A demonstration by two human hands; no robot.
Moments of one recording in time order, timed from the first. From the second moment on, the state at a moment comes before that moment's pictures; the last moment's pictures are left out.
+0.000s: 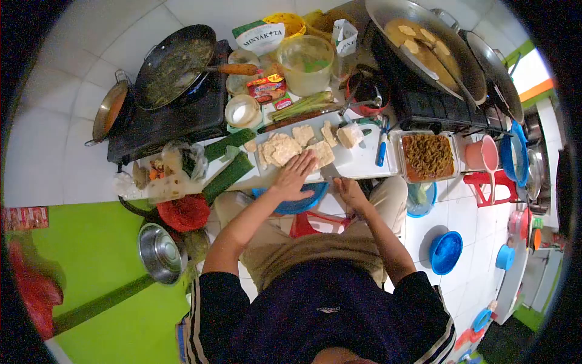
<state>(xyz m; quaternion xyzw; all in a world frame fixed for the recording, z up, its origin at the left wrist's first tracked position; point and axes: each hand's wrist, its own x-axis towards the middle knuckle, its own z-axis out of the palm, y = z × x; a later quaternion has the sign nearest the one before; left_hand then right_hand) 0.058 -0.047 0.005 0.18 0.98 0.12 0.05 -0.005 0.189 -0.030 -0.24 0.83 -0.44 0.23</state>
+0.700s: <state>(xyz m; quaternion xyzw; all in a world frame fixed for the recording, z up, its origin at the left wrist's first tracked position) 0.076 -0.047 0.008 0.15 0.98 0.15 0.06 -0.002 0.194 -0.013 -0.25 0.83 -0.42 0.28</state>
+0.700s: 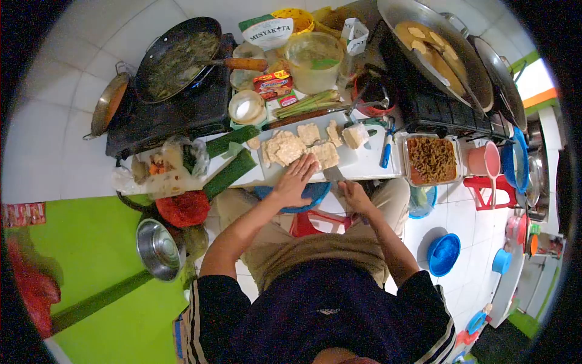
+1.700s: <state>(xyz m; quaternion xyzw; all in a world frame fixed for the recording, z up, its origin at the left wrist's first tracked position) 0.065 -0.010 -0.025 -0.26 0.43 0.86 -0.07 0.050 0.196 -0.001 -0.32 0.89 -0.30 0.10</state>
